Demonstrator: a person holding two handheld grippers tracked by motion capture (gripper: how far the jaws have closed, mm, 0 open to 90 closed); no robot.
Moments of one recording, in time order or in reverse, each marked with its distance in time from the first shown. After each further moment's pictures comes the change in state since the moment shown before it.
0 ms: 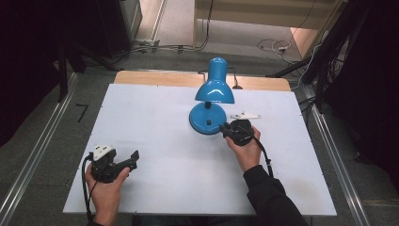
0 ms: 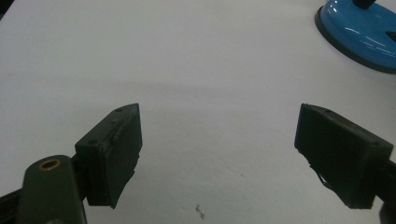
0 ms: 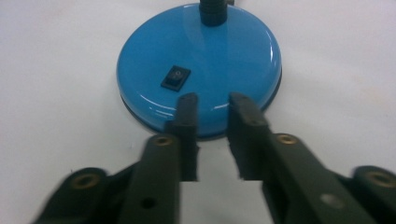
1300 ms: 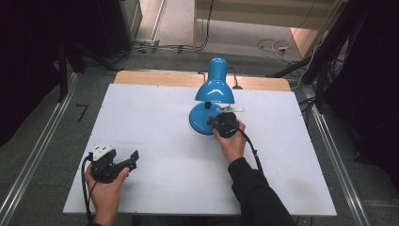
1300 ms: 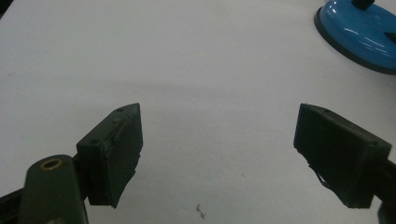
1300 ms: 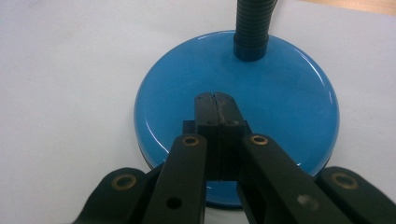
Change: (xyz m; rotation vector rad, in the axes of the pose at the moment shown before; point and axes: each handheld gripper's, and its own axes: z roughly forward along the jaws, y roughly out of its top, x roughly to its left) left arm 0.001 -0.001 0.000 -0.003 -0.005 -0.002; right arm 0.019 0.019 0.040 -0.025 0.029 -0.005
